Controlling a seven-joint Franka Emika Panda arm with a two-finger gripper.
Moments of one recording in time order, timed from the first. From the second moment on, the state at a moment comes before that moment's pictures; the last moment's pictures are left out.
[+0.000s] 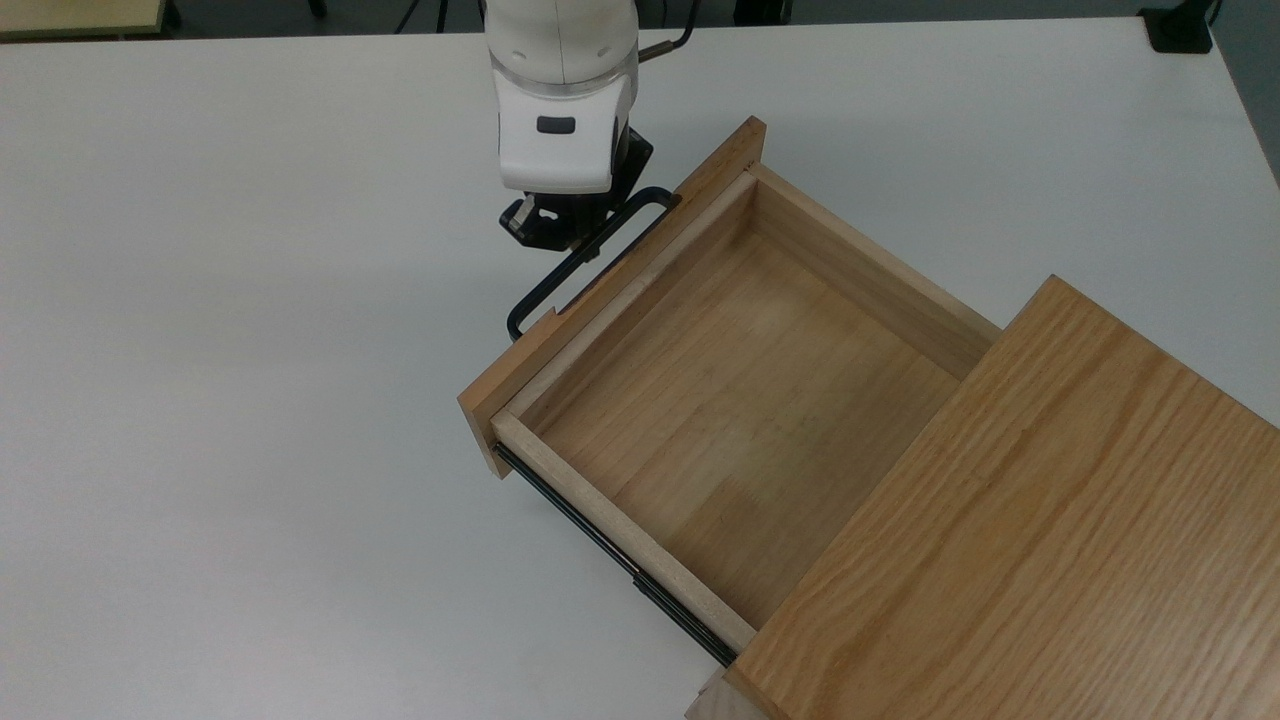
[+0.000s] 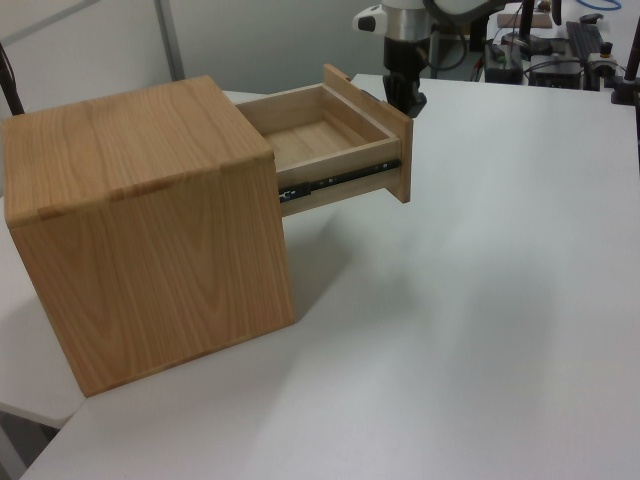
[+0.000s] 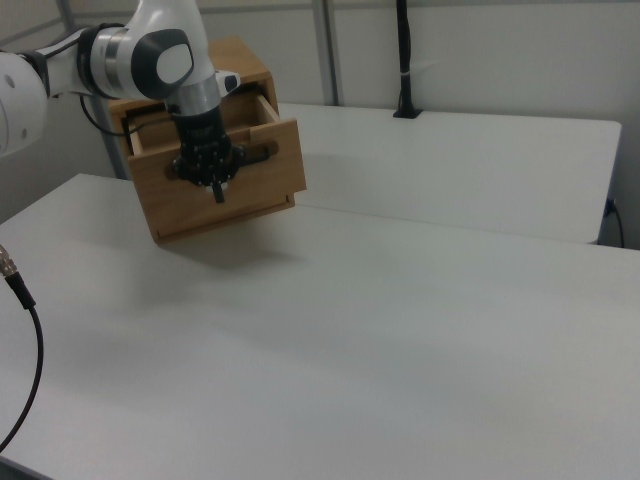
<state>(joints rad) 0.19 0.35 -0.11 -1.37 0.05 1.77 -0.68</state>
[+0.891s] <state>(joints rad) 0.31 0.46 -0.10 -1.25 0.08 2.05 -0.53</state>
